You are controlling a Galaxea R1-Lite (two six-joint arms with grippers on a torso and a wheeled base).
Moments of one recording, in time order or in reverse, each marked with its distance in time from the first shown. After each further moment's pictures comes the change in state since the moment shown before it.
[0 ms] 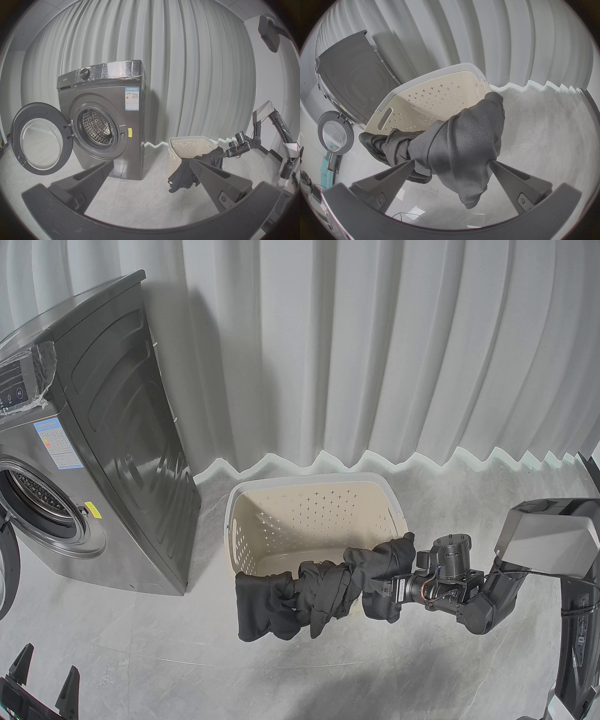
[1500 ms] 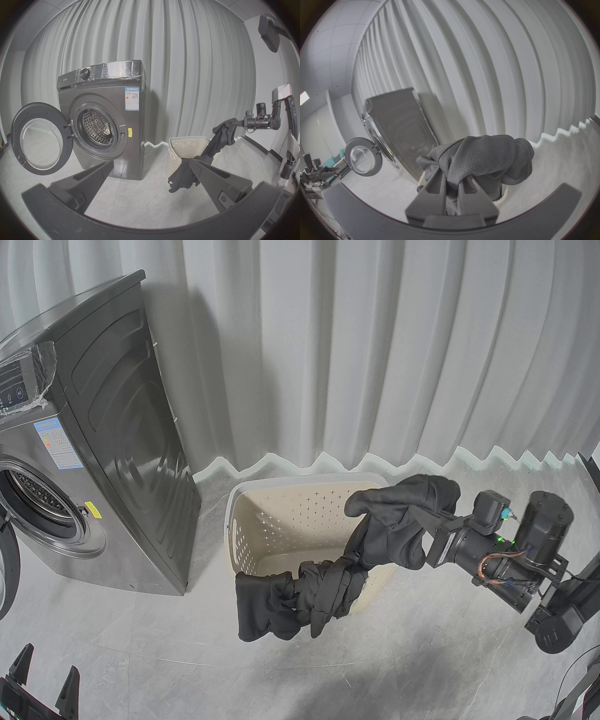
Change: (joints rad) left arm 0.000 0.000 0.000 0.000 0.000 0.000; right arm 0.165 -0.563 0.283 -0.260 -0.071 -0.034
